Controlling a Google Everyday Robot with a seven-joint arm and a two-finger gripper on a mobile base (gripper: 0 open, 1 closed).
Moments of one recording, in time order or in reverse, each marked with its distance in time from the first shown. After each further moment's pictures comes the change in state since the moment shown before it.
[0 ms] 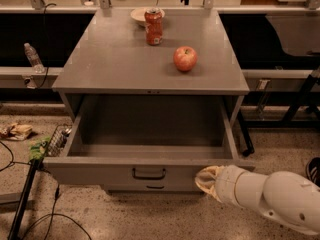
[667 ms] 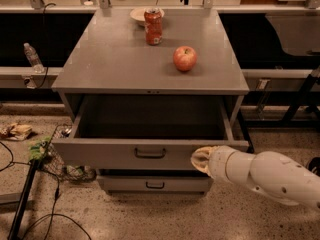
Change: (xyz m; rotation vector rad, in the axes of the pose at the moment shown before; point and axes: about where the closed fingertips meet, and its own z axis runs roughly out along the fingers) arm -0.008 -0.057 0.038 0.079 -0.030 -0.161
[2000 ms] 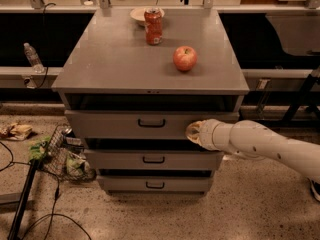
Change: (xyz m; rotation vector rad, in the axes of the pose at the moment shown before) arm 0.022 -0.082 0.086 0.044 0.012 -0.119
